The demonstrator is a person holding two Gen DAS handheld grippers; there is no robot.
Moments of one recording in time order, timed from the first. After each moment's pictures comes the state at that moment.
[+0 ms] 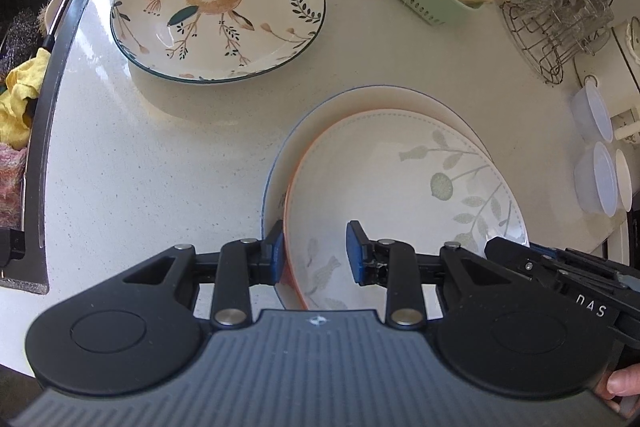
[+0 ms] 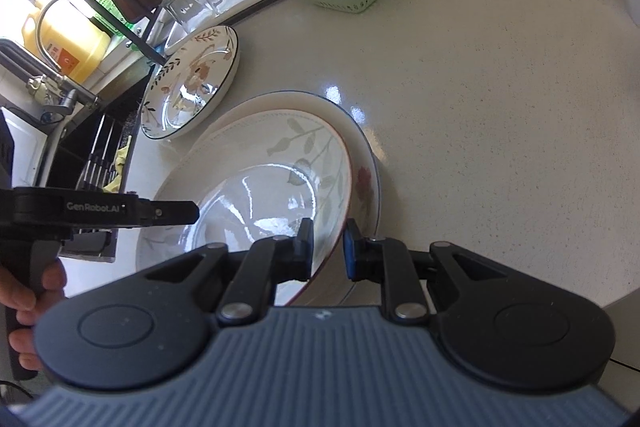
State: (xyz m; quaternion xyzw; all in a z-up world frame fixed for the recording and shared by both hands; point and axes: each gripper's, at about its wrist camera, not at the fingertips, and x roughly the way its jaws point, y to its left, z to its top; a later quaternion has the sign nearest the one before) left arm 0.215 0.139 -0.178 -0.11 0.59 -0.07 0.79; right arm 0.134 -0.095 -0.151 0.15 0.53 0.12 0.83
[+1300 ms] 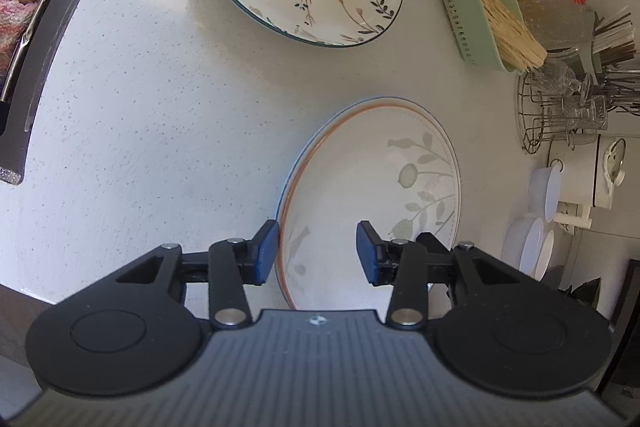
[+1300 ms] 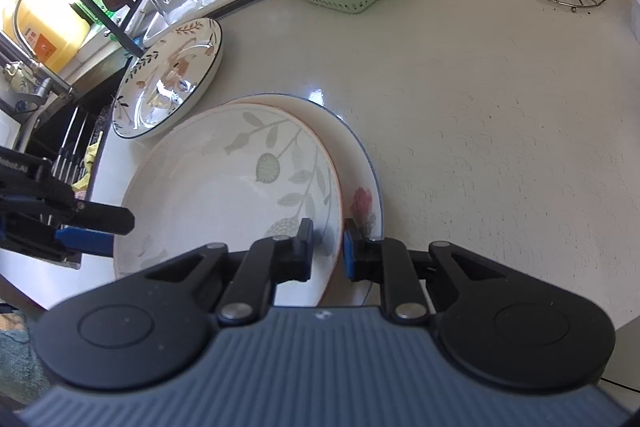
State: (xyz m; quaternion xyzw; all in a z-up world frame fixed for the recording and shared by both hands) left arm 0.221 0.206 -0.185 -0.33 0.65 -0.04 0.69; right arm 0.151 -0.077 -0.166 0.11 0.52 0.10 0.84
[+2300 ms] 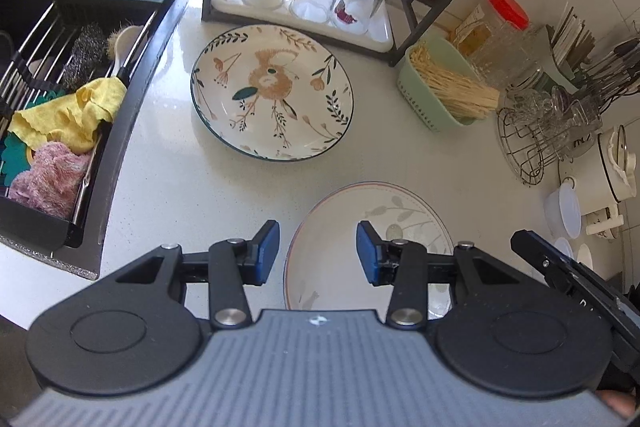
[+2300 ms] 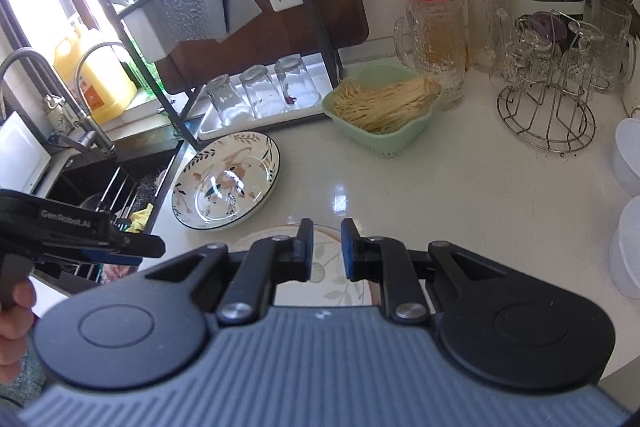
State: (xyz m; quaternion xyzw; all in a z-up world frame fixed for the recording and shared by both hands) left arm 0.194 0.182 -0.092 -0.19 0.52 -0.01 0.83; right arm 0.142 -0.075 -0.065 0.08 0.39 0.13 0.91
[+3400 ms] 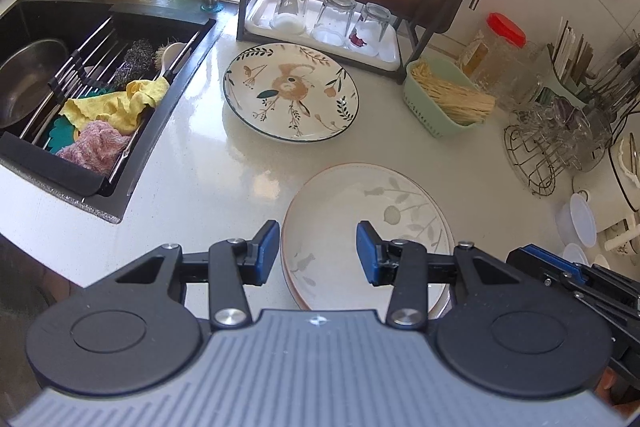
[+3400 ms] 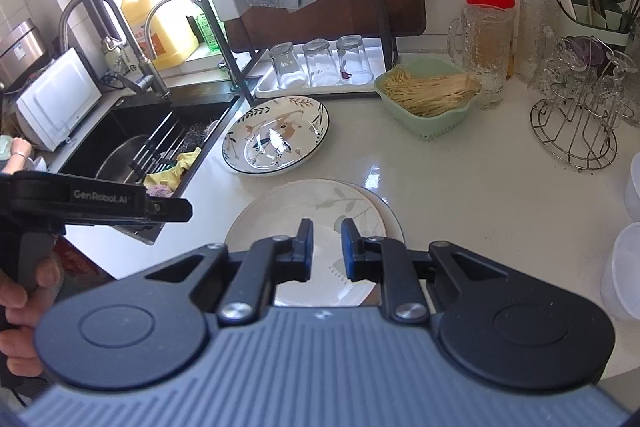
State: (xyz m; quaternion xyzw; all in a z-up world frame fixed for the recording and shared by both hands) left arm 0.107 0.131 -0.079 -0.18 0.46 0.07 0.87; right arm 0.095 -0.085 -0.047 0.02 0.41 0.23 0.88
